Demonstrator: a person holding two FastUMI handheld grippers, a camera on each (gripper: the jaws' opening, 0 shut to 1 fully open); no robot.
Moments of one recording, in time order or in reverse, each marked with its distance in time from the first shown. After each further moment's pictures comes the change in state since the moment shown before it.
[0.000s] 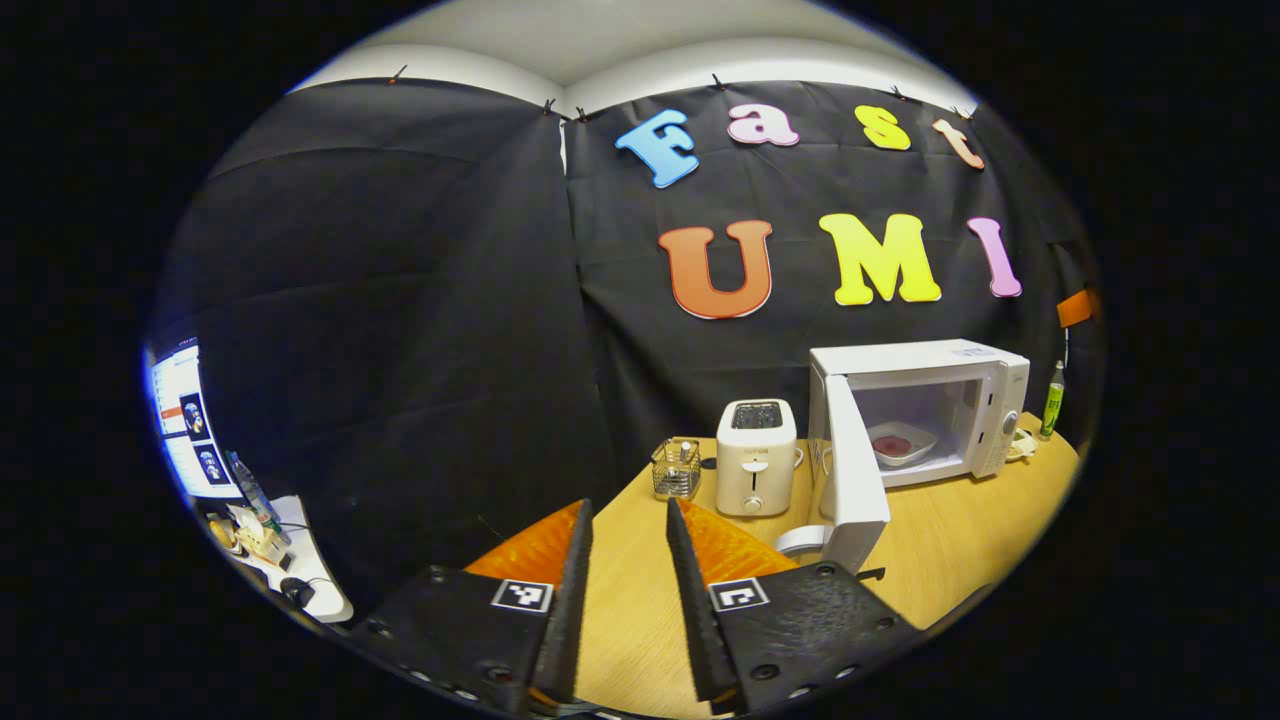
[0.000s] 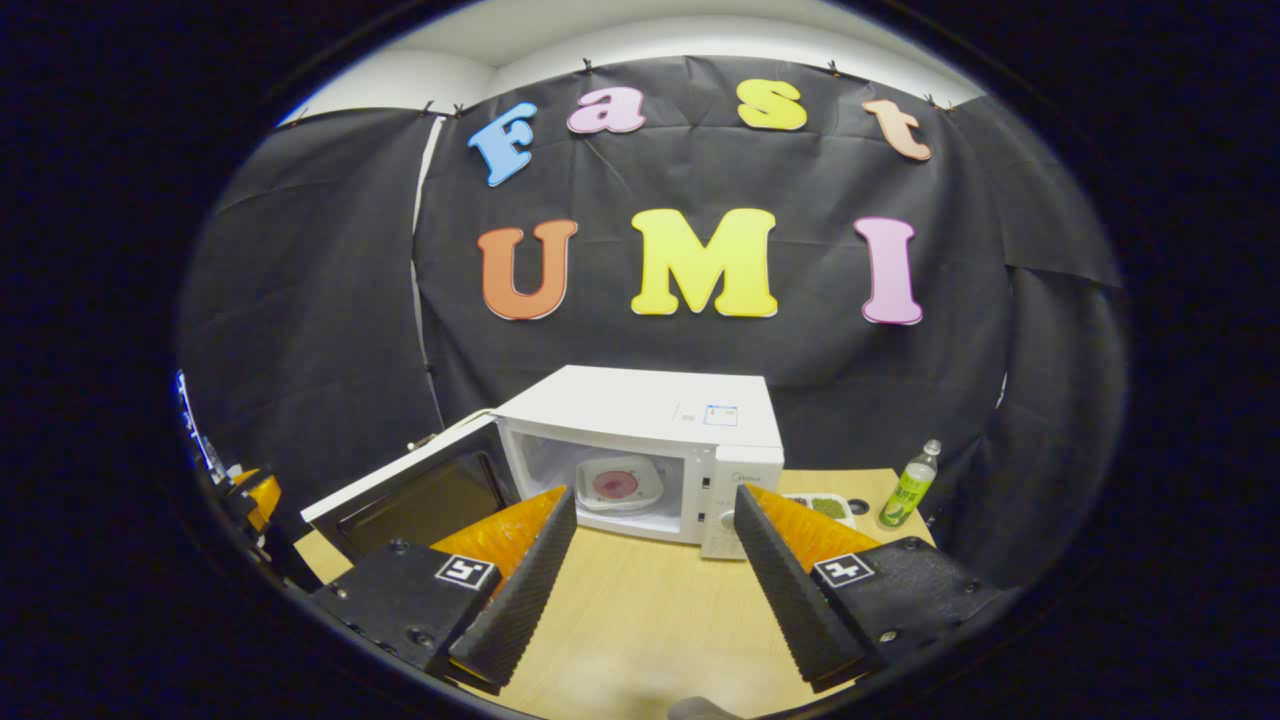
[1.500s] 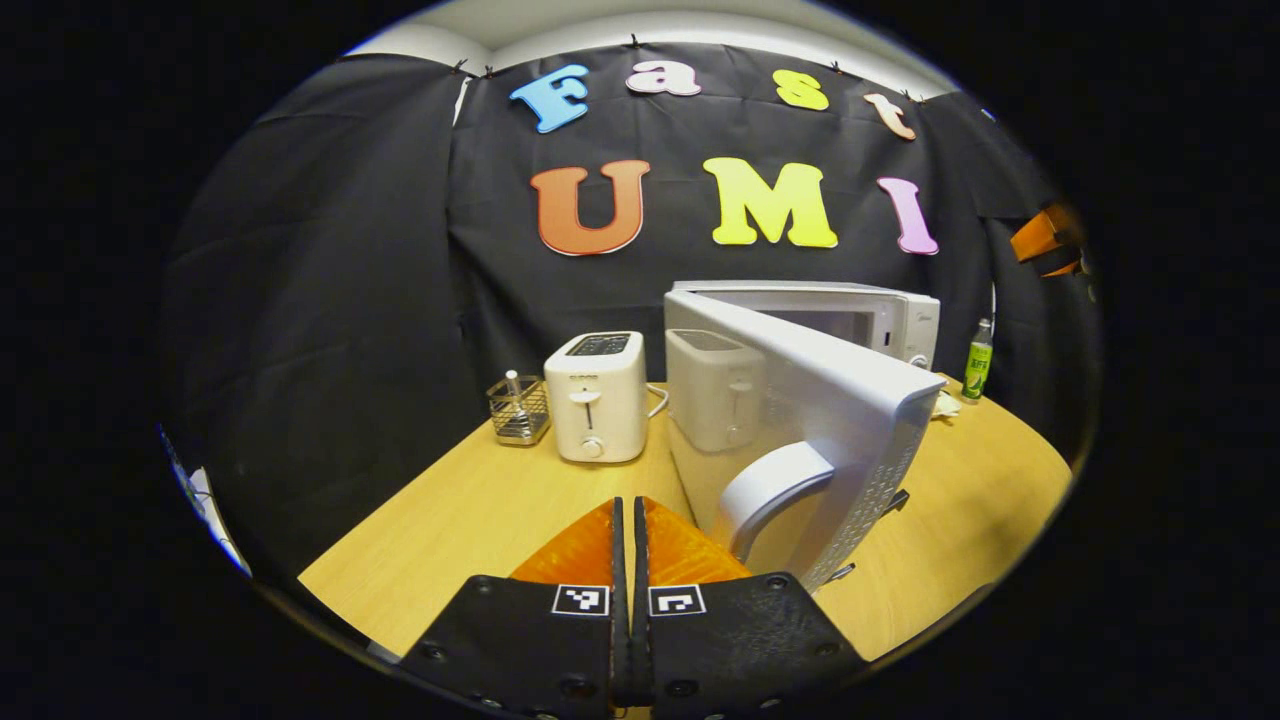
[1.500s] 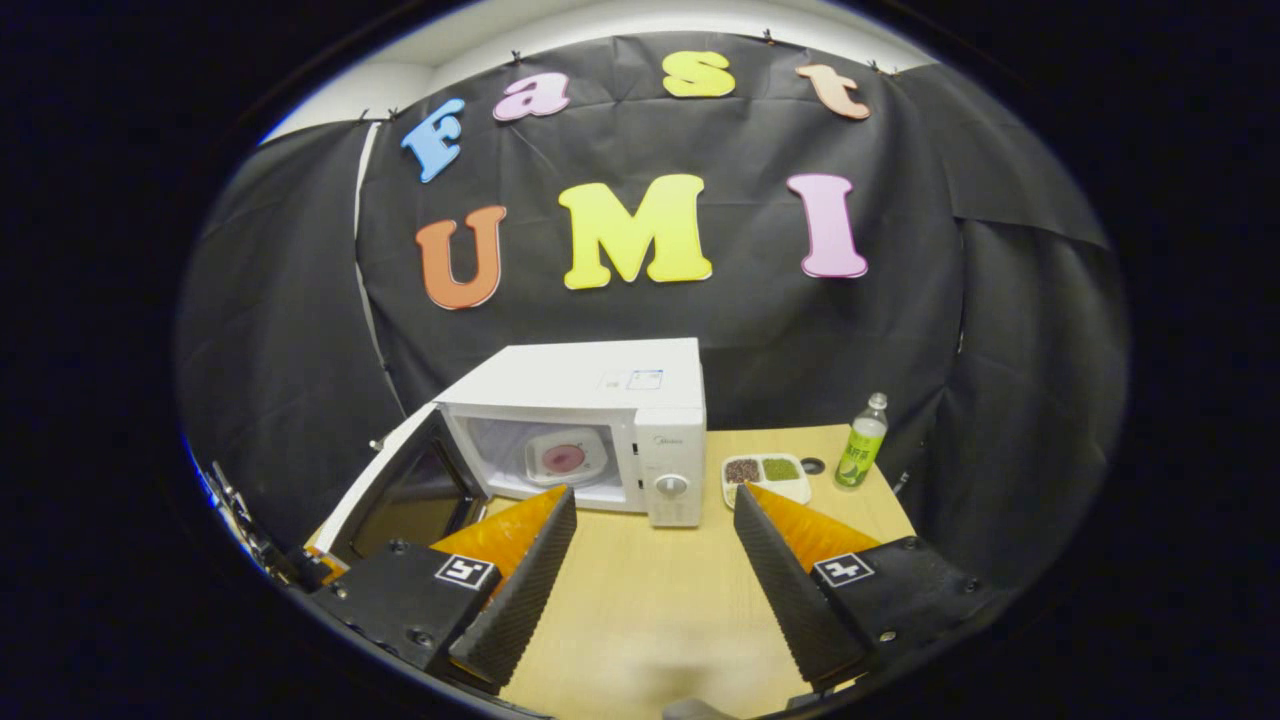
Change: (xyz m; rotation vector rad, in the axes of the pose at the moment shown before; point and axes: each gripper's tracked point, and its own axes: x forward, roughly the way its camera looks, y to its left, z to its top) left arm 0.003 -0.177 -0.055 0.005 0.090 -0.338; right arm -0.017 -0.066 -0.011 0.093 0.090 -0.088
